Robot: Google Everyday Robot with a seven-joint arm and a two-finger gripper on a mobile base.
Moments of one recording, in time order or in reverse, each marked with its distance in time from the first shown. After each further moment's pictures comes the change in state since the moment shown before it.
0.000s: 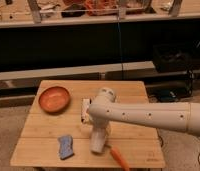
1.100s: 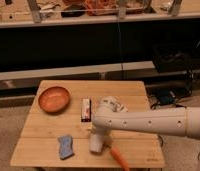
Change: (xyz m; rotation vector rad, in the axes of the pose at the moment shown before) arm -0.002 0.027 0.040 -0.011 -0.043 -0.046
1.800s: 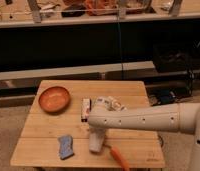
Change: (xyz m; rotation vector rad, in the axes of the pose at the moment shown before) arm 0.003 -0.018 -0.001 -0.024 0.028 -0.041
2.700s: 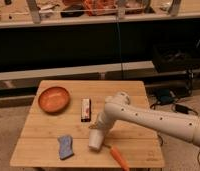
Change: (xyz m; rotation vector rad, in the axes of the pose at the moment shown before) arm 0.009 -0.001 -0.009 0.252 -0.158 0.017
